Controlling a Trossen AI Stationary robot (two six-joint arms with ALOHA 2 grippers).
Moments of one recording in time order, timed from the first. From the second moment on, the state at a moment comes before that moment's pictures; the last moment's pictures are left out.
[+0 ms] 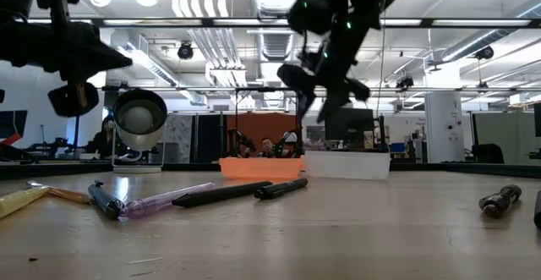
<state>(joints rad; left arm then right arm) -0.08 0.14 0.09 -0.12 -0.17 -0.93 -0.24 1.76 1.26 -0.49 0.44 0.70</state>
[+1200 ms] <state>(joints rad) -0.15 0.33 0.19 -0.46 0.12 -0.78 0.24 1.85 1.42 -0.63 0.14 1.07</state>
